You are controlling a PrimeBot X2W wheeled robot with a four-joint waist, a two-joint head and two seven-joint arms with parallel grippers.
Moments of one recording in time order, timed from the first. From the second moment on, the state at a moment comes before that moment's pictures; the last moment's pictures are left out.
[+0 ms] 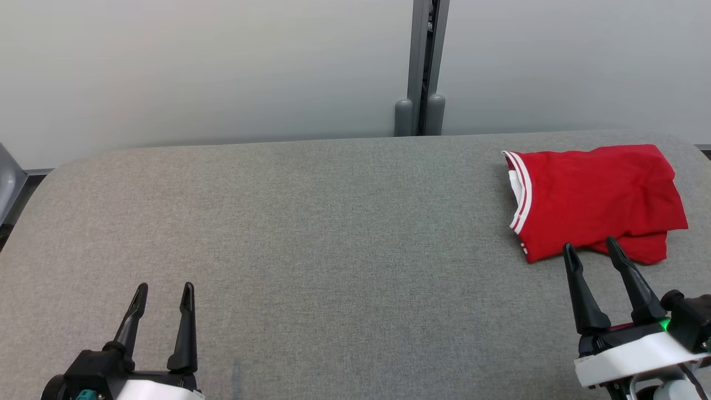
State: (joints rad) left arm 0.06 0.06 0.07 0.15 -0.16 -0.11 -0.26; right arm -0.06 -0.19 0.12 0.13 0.36 0.13 -0.26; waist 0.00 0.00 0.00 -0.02
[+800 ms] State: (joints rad) left arm 0.06 0.05 0.08 0.16 -0.16 -0.13 -0.26; right arm -0.05 -0.19 0.10 0.15 0.36 0.13 -0.26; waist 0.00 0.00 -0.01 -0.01
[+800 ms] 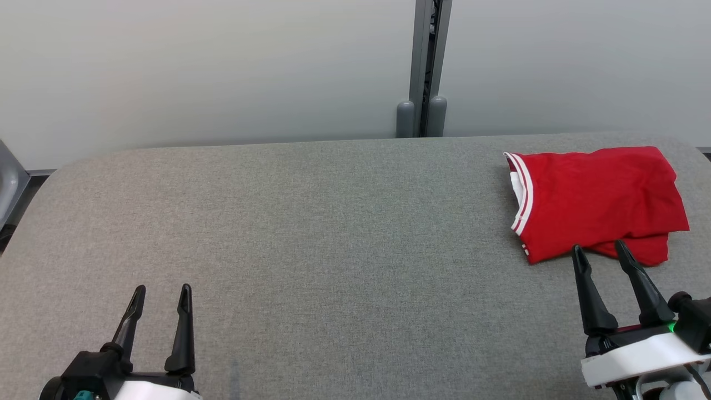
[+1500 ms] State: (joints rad) left arm 0.06 0.05 0.07 0.18 -0.16 -0.13 -0.26; right arm -0.06 -0.19 0.10 0.17 0.36 0.13 -0.26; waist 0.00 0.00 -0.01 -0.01
